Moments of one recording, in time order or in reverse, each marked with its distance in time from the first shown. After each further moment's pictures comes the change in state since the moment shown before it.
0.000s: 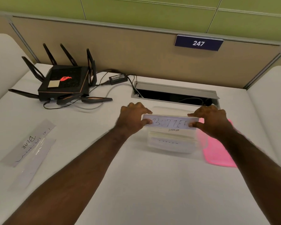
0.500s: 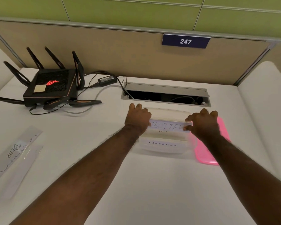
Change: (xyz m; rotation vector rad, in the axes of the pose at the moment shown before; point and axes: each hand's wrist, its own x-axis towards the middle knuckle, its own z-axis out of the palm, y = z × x) left_hand 0.047 0.043 0.052 0.522 -0.098 0.114; right_hand -0.002 0.016 0.028 -0.324 -0.034 0.145
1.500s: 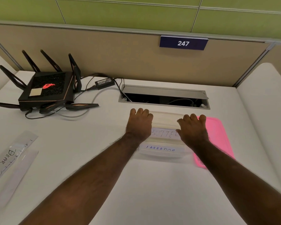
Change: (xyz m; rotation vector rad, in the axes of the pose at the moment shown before) left_hand 0.006 0.018 0.016 -0.018 0.164 -0.023; right_hand 0.000 -0.025 0.018 -0.173 0.055 -0.089
